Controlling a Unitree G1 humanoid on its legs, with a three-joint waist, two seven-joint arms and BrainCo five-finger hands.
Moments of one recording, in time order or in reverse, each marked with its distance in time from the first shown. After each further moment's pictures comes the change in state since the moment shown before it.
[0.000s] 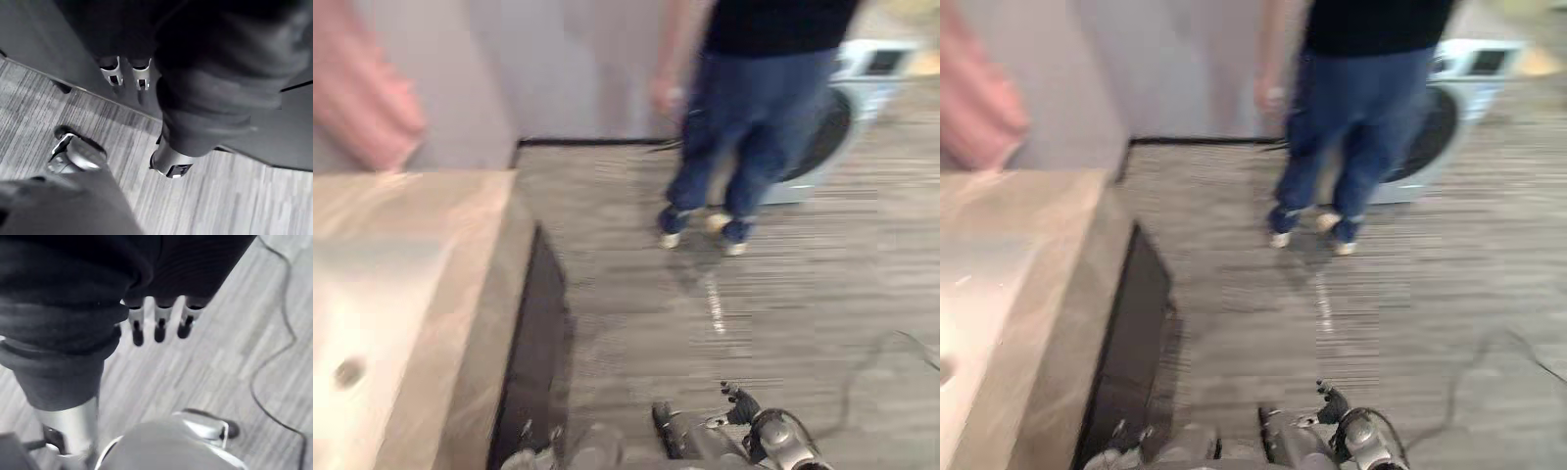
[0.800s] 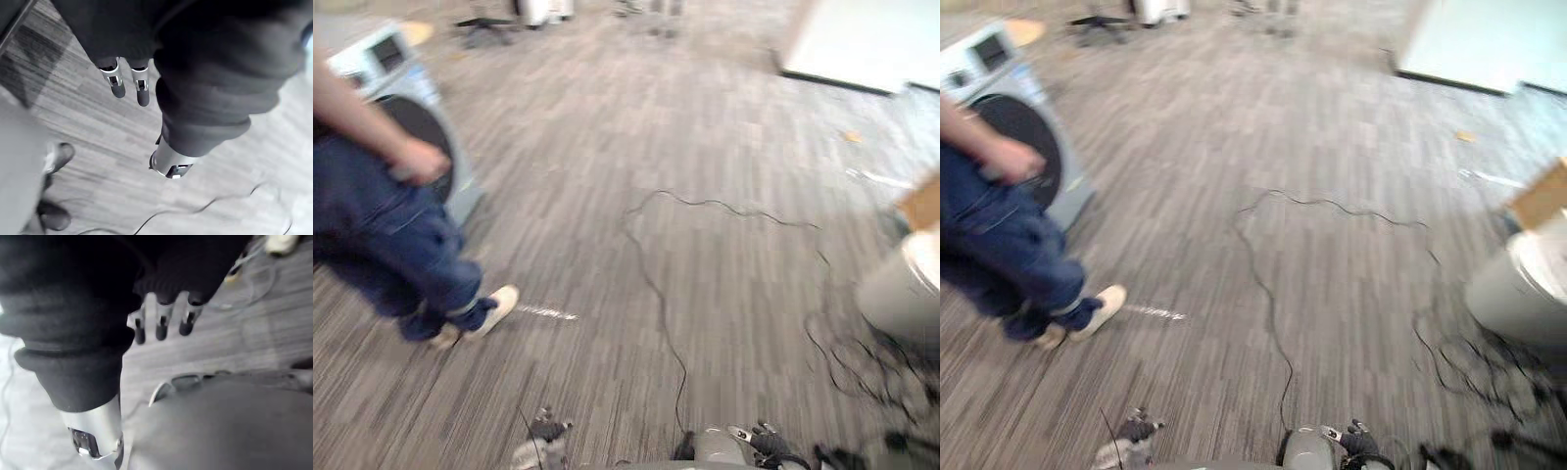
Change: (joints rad) left arm -0.053 -0.046 -0.103 -0.040 0.066 0.028 -0.037; right arm 0.098 0.105 -0.492 0.013 0.319 0.062 -0.032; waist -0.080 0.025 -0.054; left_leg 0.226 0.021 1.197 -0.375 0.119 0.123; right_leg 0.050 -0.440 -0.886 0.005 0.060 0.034
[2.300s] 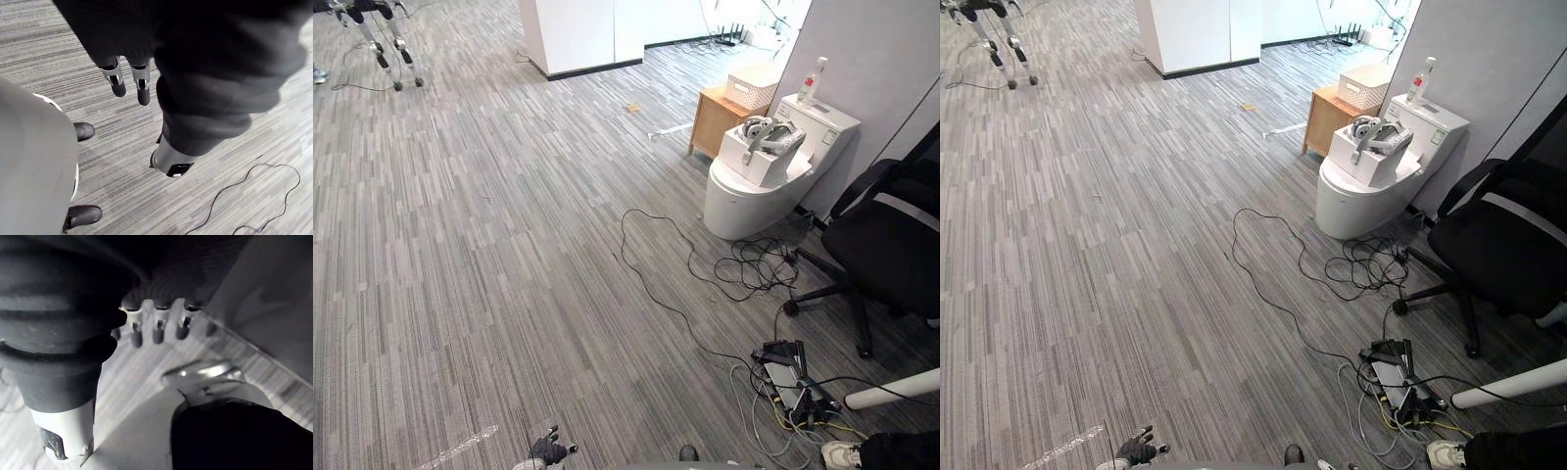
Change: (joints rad) left arm 0.022 0.081 -0.214 0.085 -0.053 -0.041 -0.031; right arm 0.098 -0.007 0.112 0.092 0.115 -0.029 0.038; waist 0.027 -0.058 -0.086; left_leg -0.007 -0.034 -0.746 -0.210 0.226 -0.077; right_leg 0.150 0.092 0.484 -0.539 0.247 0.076
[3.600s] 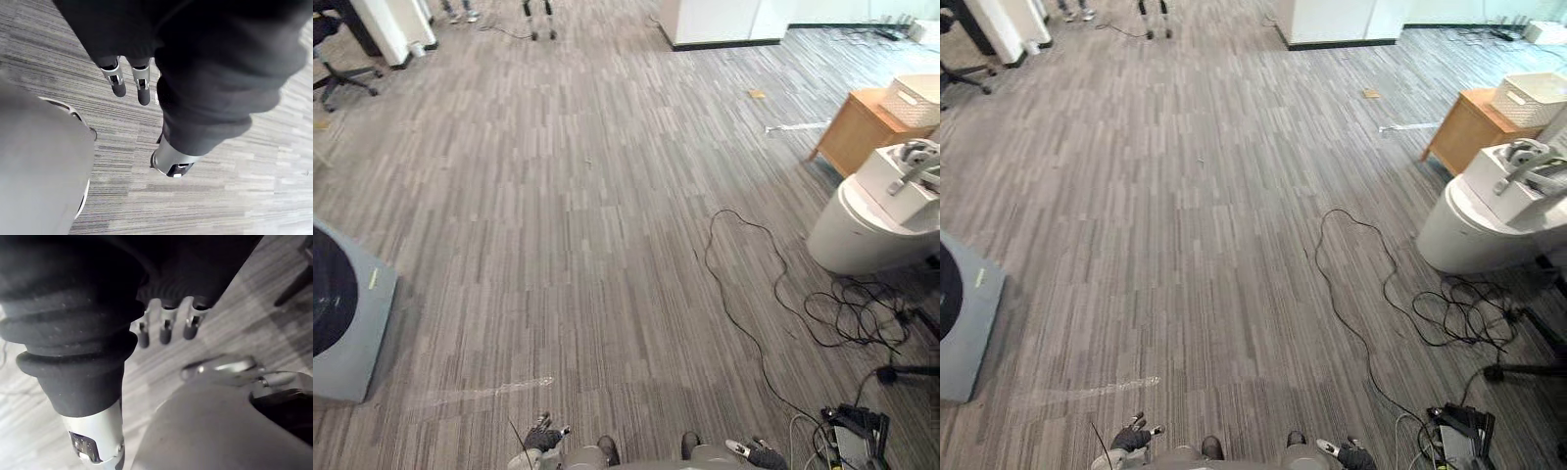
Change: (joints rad) left arm 0.006 -0.012 0.021 -0.043 -0.182 -0.040 0.040; right arm -0.058 -0.032 0.065 -0.012 0.101 -0.039 -0.011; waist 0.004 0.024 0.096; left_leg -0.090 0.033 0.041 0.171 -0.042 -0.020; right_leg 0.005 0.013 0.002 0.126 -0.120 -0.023
